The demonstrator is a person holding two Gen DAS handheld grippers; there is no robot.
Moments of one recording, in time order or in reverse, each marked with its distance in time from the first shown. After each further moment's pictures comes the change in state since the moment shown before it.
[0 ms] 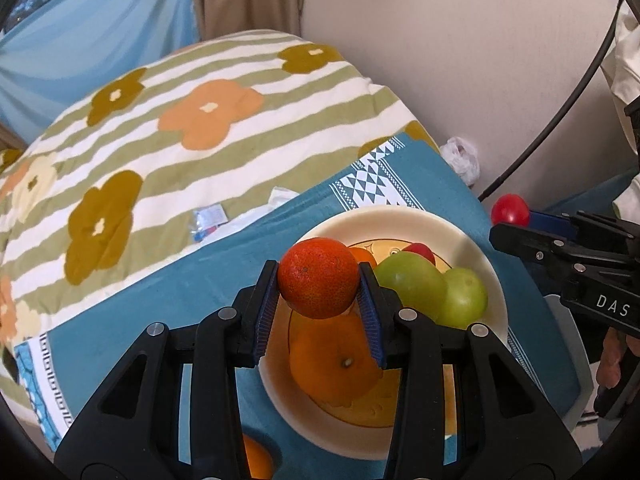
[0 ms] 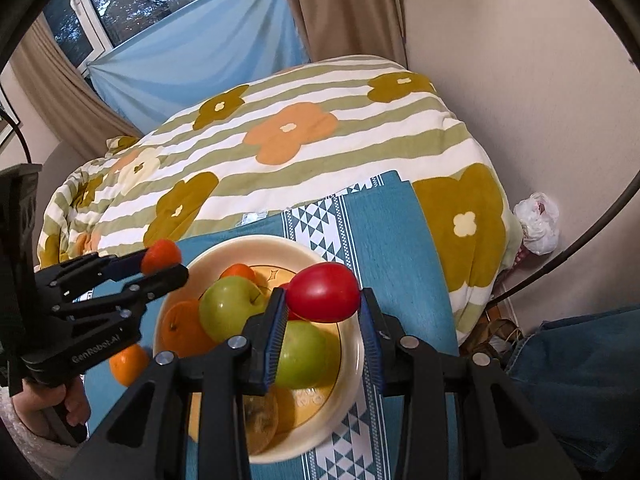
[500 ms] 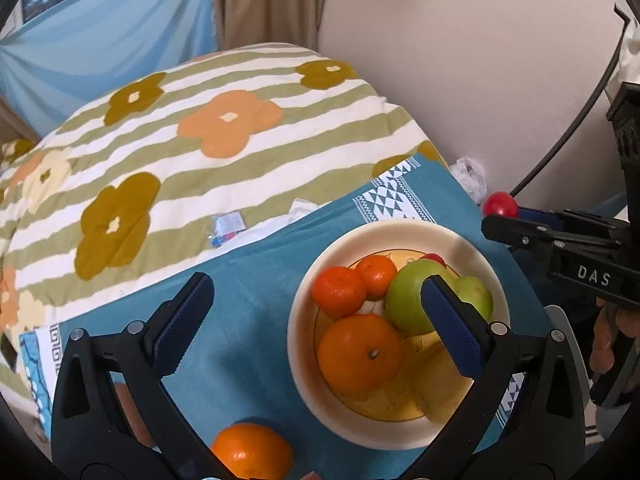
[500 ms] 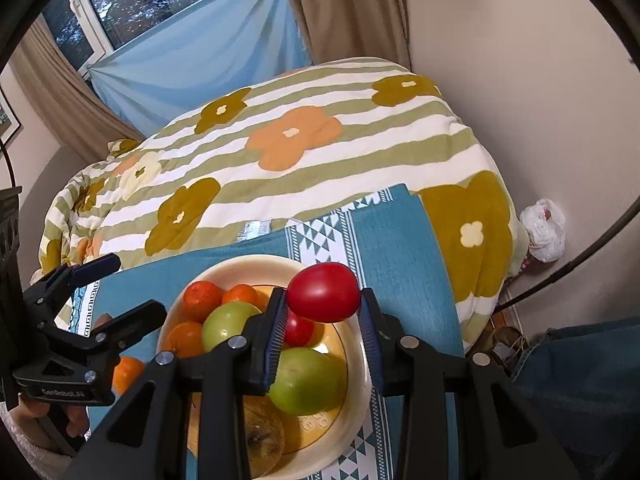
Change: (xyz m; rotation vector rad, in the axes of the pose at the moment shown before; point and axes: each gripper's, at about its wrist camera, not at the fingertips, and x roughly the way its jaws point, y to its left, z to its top) left arm -0.026 0.020 -0.006 -0.056 -0.061 0.032; right arm 0.008 0.005 0.018 -0.017 -0.004 0.023
